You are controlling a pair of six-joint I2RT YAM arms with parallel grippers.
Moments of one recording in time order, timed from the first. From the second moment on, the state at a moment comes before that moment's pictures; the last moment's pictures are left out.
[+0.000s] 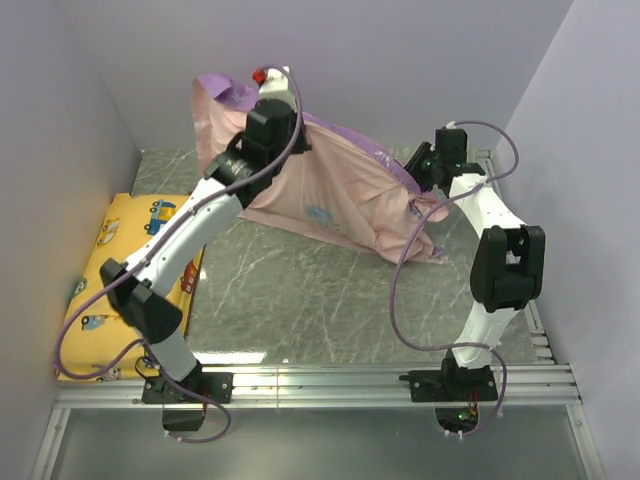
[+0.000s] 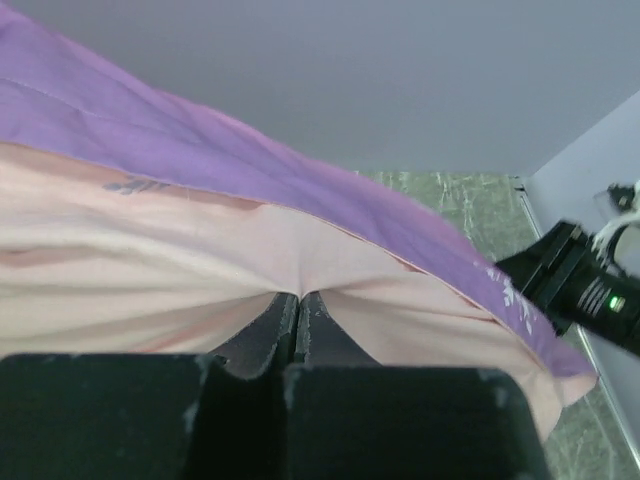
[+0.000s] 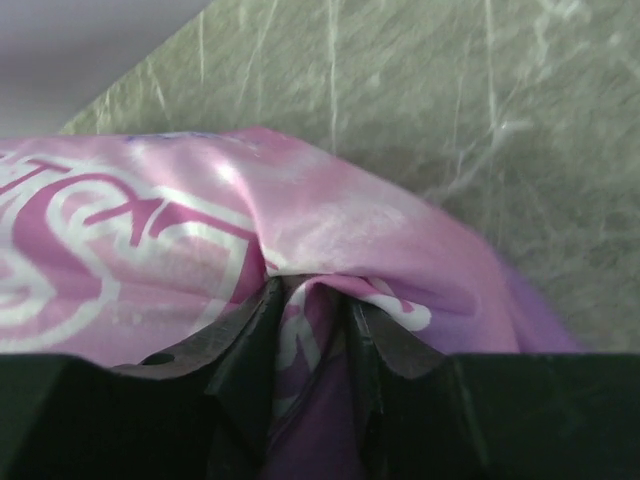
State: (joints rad) left arm -0.65 1.64 1.78 -0.33 -0.40 -0.39; right arm 0.06 1.85 1.52 -0.37 -0.16 0.63
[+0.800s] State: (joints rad) left arm -0.53 1.94 1.82 -0.35 -0.08 -0.49; right arm 0.09 1.52 1.29 -0.44 -0.04 0.64
